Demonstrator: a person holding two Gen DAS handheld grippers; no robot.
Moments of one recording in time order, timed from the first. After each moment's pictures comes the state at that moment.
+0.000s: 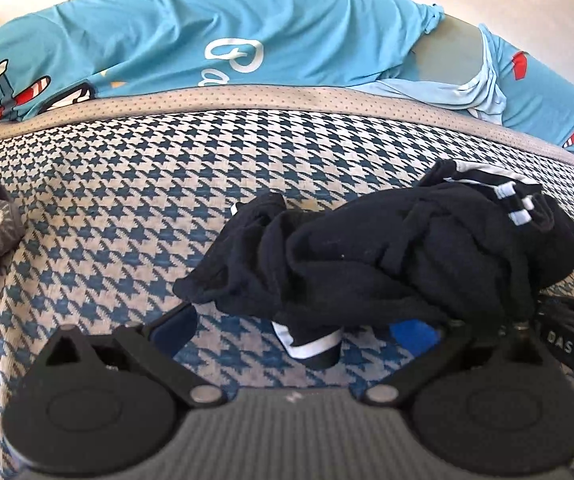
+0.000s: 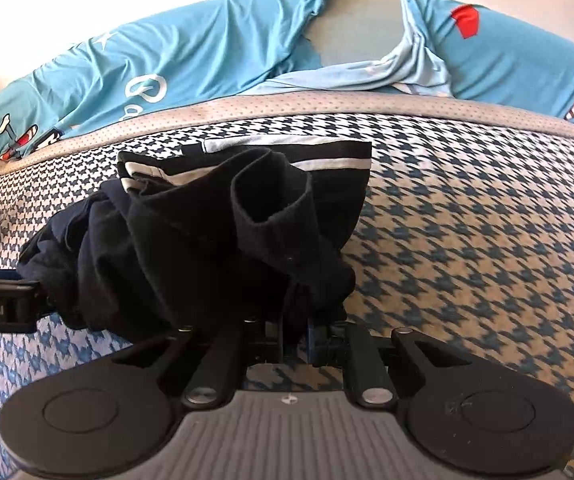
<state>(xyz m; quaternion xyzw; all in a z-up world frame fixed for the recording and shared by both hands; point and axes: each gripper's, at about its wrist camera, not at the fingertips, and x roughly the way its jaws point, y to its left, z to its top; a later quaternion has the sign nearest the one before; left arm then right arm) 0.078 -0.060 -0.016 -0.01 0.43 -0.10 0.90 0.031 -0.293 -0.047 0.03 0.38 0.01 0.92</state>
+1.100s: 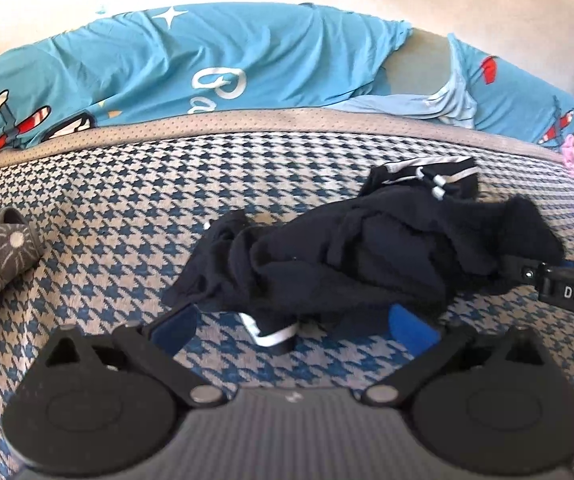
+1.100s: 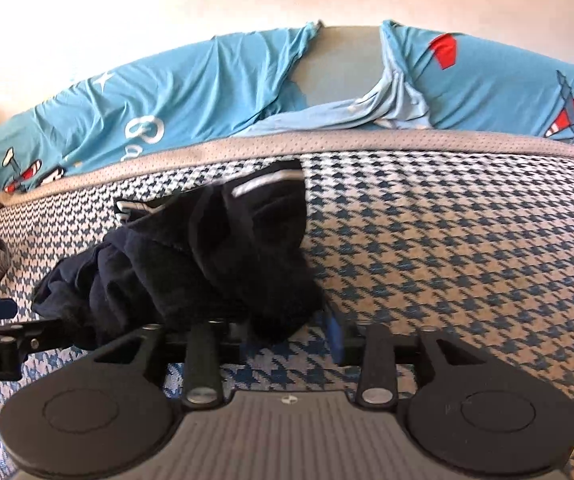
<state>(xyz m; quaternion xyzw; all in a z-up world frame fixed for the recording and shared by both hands) 0.044 -0.067 0.011 0.01 0.41 -0.13 0.90 0.015 -0.314 -0.002 0.05 0.36 -0.01 0.93</state>
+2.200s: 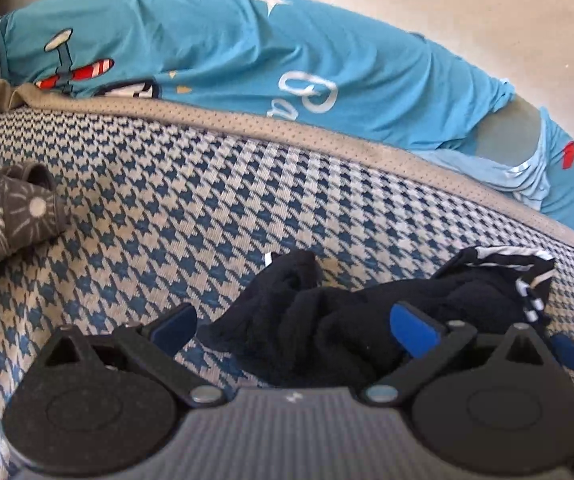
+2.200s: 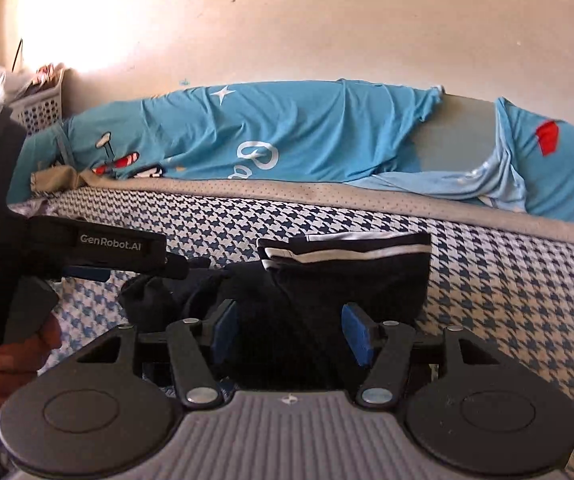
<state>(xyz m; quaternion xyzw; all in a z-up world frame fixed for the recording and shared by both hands) 0.099 -0.029 -0.007 -0.11 0.42 -0.03 0.90 0.016 -0.257 0.000 -0.03 0.29 0.12 0.95</state>
